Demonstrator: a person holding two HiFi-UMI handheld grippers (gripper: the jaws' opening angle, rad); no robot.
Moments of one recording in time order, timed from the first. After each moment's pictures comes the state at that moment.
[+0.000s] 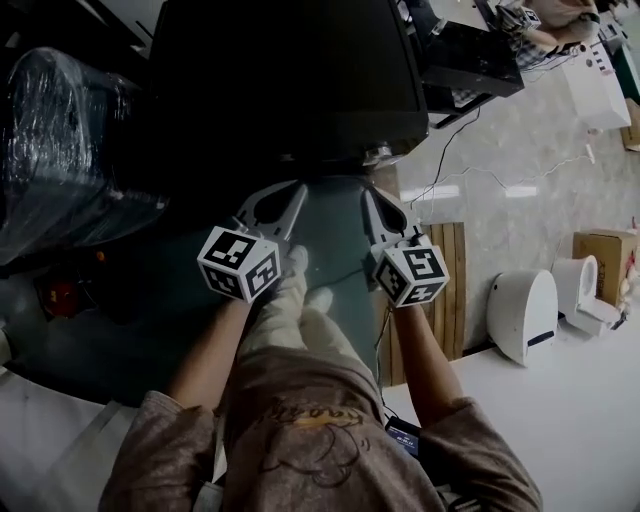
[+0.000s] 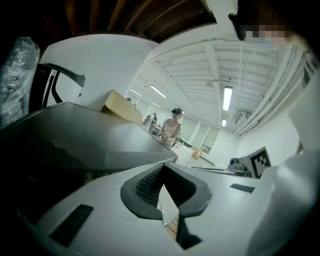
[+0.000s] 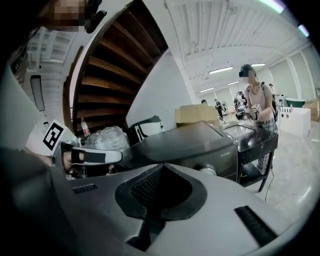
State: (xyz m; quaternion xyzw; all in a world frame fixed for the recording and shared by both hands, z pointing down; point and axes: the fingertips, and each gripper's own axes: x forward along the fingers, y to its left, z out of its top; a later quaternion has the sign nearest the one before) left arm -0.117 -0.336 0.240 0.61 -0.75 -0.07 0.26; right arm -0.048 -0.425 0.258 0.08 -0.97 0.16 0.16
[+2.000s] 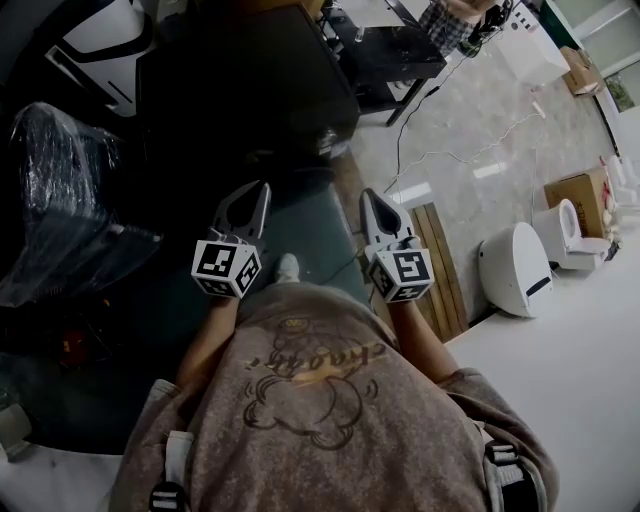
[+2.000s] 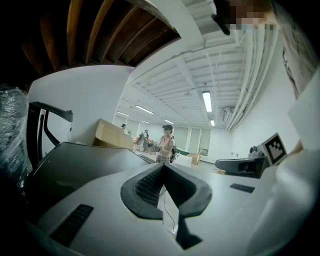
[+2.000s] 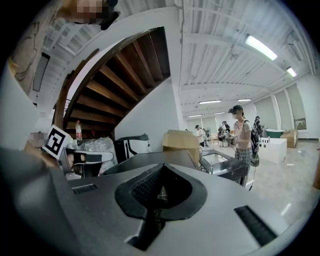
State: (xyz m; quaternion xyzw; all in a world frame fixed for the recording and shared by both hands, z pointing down) left arm -0.074 -0.280 0.149 0.64 -0.76 -0.04 0.11; right arm 0.072 -0.394 0.150 0.20 -0.98 0.07 0.07
